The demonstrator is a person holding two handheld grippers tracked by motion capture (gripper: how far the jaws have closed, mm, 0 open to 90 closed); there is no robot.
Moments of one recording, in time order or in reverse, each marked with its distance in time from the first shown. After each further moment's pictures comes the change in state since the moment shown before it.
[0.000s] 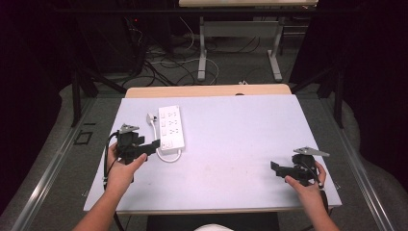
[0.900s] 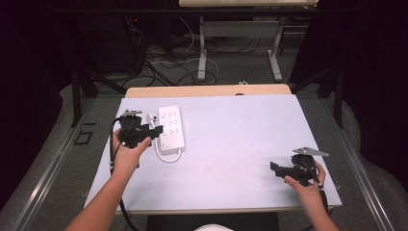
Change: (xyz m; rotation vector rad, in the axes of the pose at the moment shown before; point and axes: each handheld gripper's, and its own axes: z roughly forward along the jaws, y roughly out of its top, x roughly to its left) left arm -0.003 0.040 0.011 0.011 -0.008 -0.055; right arm 0.001 0.000 0.001 0.001 0.006 0.004
